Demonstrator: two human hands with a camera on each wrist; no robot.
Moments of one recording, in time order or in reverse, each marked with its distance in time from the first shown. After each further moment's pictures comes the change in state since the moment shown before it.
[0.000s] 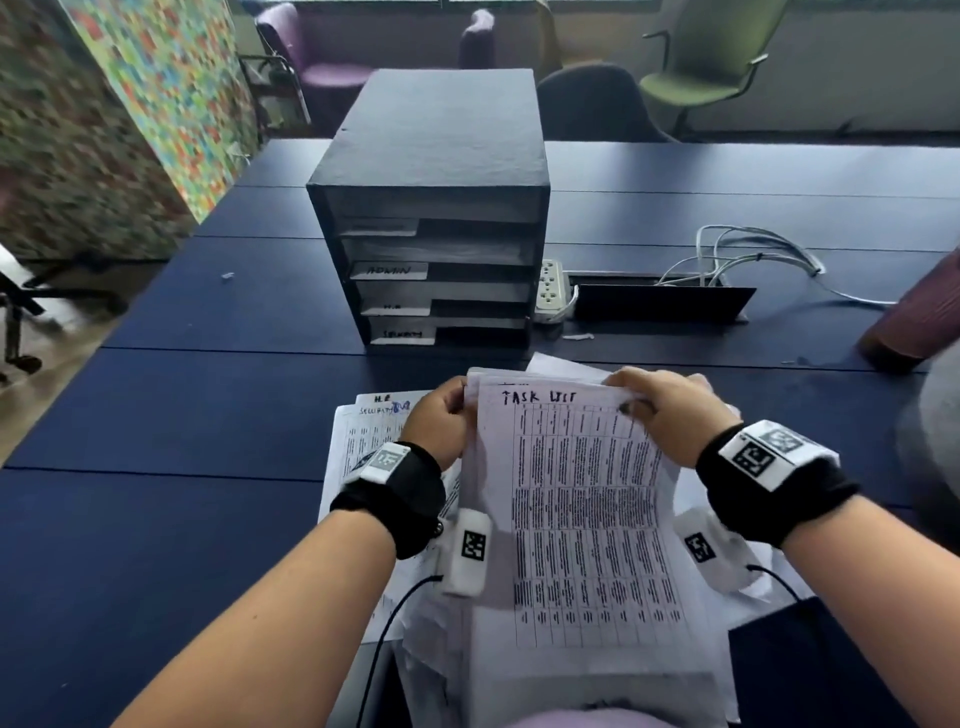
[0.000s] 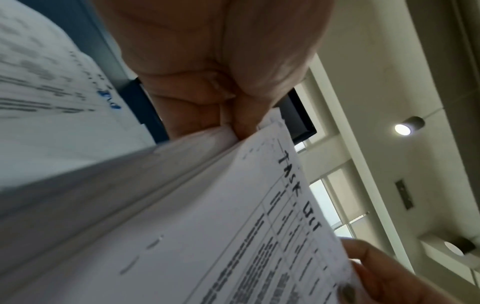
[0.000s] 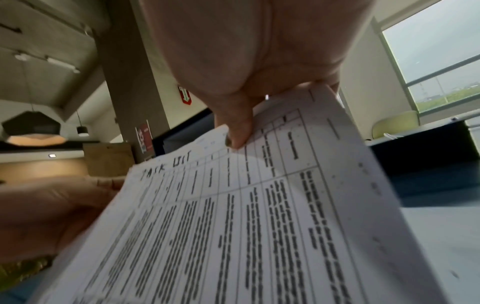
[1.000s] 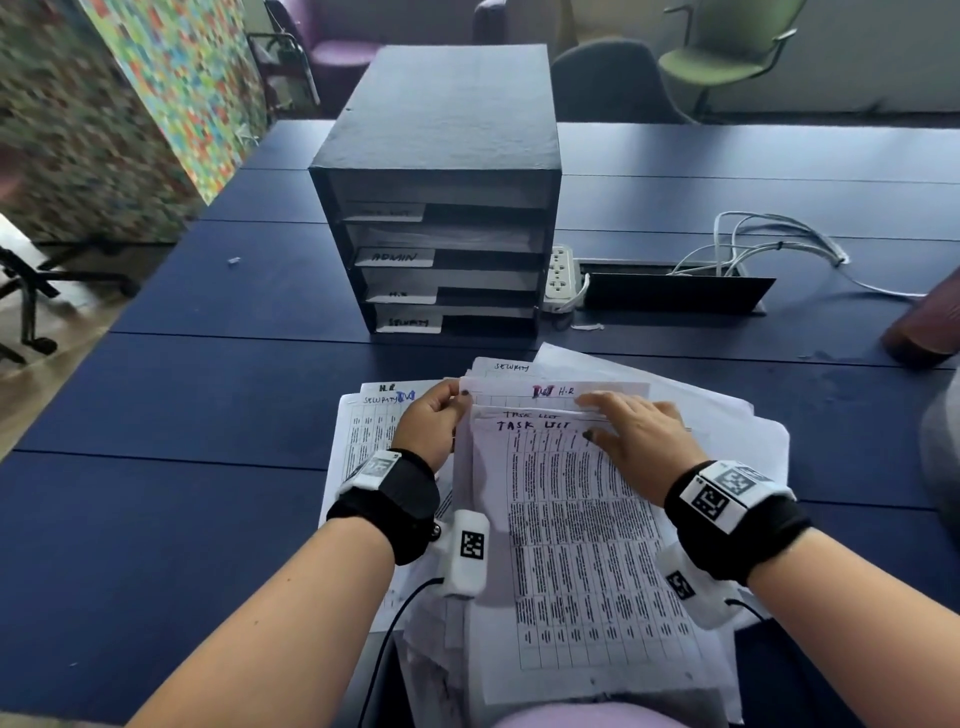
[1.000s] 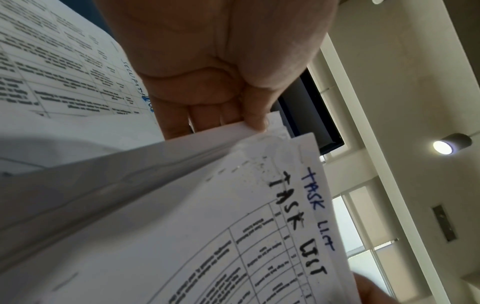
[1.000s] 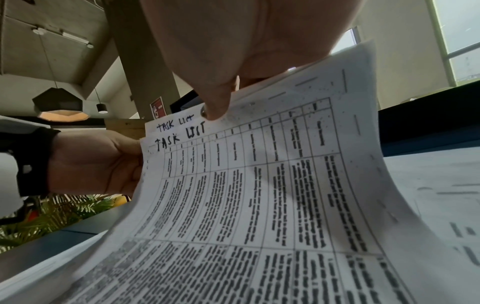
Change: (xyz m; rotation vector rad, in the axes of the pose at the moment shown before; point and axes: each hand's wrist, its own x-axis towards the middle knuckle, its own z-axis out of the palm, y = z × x) left_hand 0.008 -0.029 -0.007 -0.102 0.078 -0.064; right_hand -0.008 -0.005 0.053 0.039 0.050 -0.140
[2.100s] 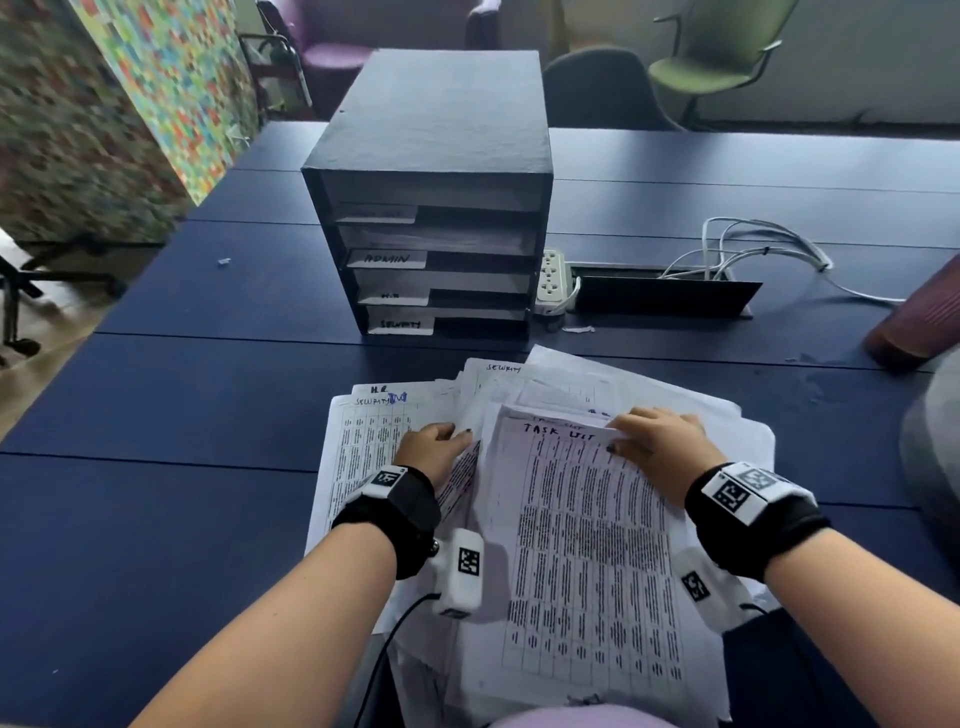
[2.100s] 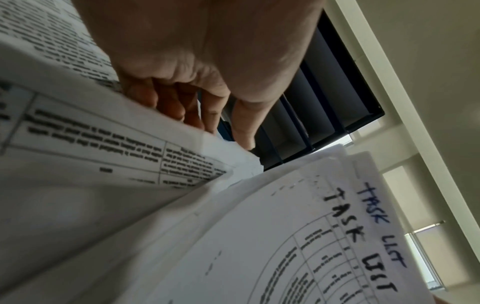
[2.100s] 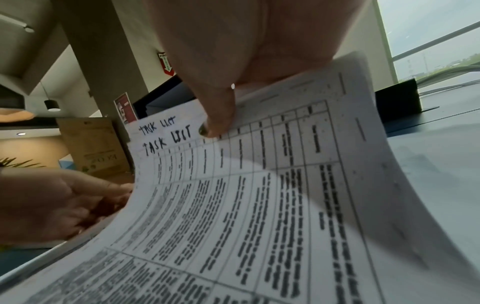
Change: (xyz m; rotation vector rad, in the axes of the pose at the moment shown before) left_hand 0.001 -0.025 0.005 0.344 0.034 -0.236; right_hand -0.001 0.039 0.002 -0.112 -0.115 0.091
